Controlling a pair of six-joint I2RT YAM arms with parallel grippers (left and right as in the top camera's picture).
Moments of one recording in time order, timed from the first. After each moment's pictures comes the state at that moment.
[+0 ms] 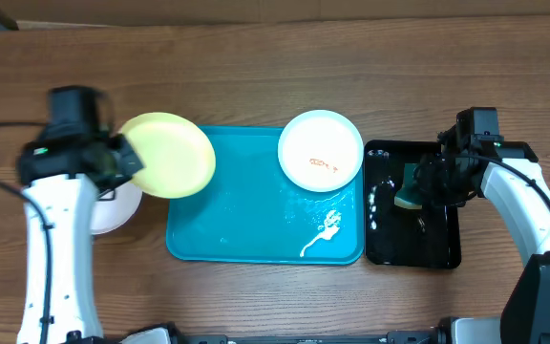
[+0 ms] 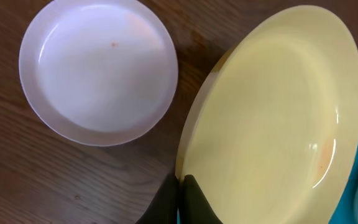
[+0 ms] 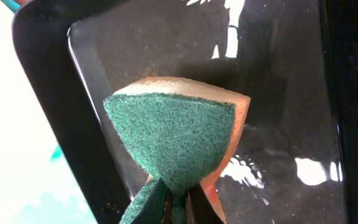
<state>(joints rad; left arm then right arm) 0.26 1.42 1.32 -1.10 0.00 -0.37 -0.06 1.58 1.02 -0.84 -0.28 0.33</state>
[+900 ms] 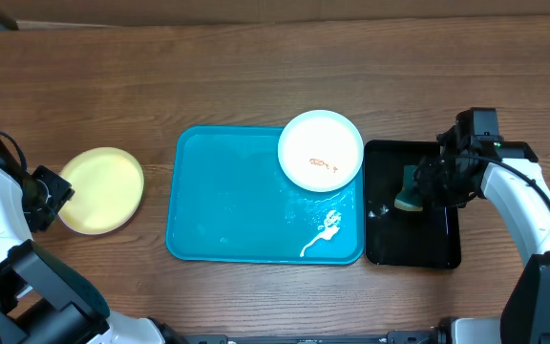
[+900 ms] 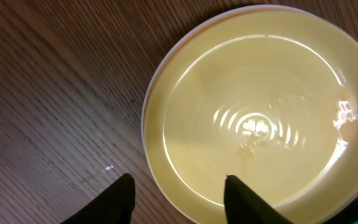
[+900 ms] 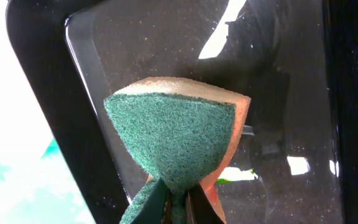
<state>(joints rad) 0.68 1.72 1.32 -1.00 0.00 -0.35 -0.06 1.58 1.02 -0.85 -0.28 0.31</state>
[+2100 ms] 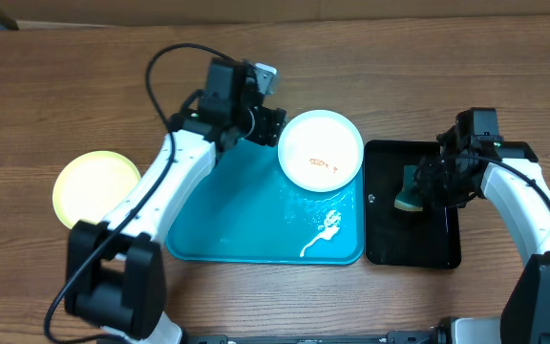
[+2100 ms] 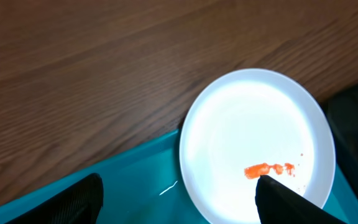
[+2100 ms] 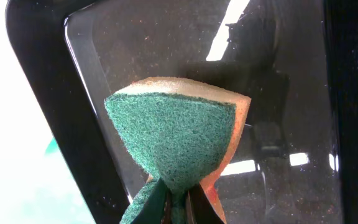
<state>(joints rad) -0.33 1.77 1.33 -0.45 0.21 0.01 -0.06 1.58 1.02 -0.86 -0.28 0.30</state>
